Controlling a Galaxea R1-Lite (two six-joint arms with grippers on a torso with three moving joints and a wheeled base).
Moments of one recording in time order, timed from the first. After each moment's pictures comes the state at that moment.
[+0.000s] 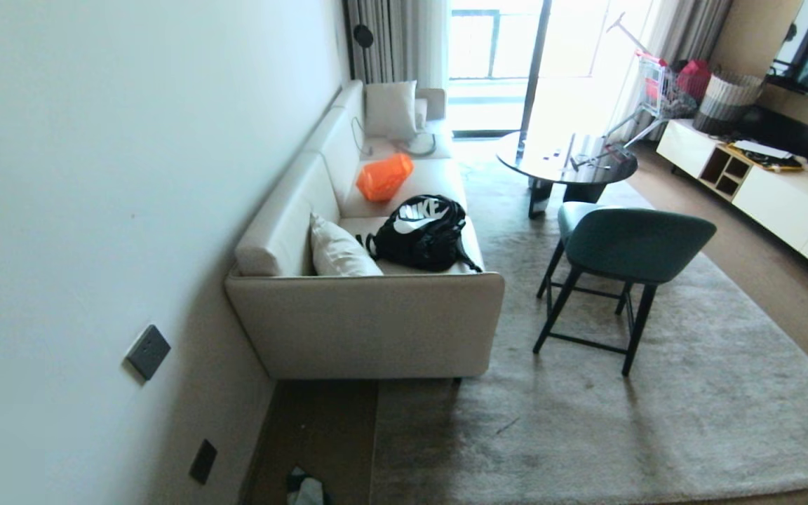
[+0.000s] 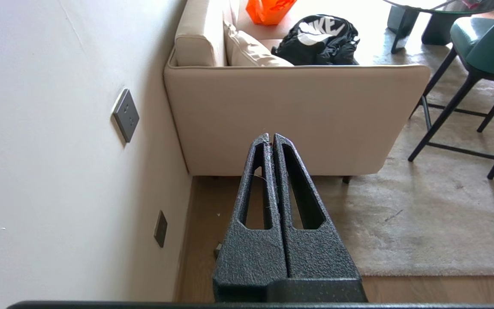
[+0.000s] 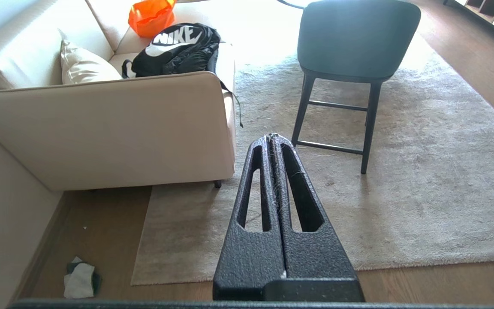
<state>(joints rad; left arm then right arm) 0.00 0.00 0.00 0.00 -0.01 -0.01 0.00 0.00 0.00 -0.01 -0.04 0.05</state>
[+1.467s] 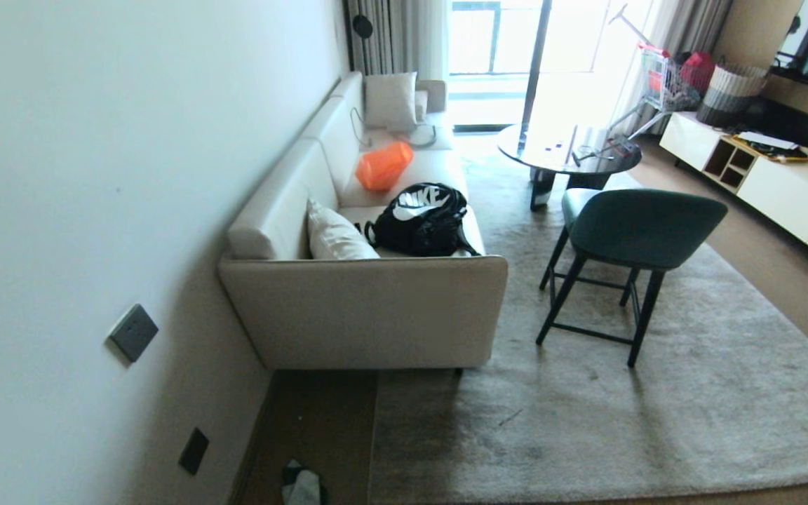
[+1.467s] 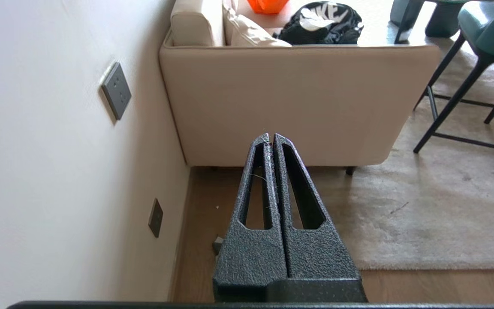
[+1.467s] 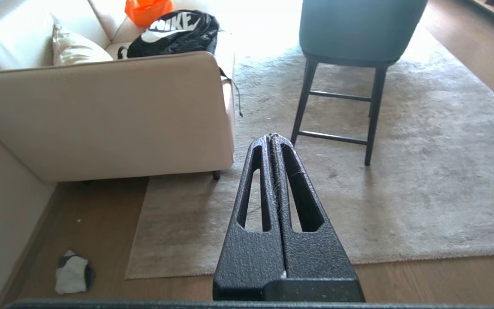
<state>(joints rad) 0.00 0.00 0.00 0.00 -0.01 -0.01 0.00 0.00 0.00 -0.01 -0.04 0.05</state>
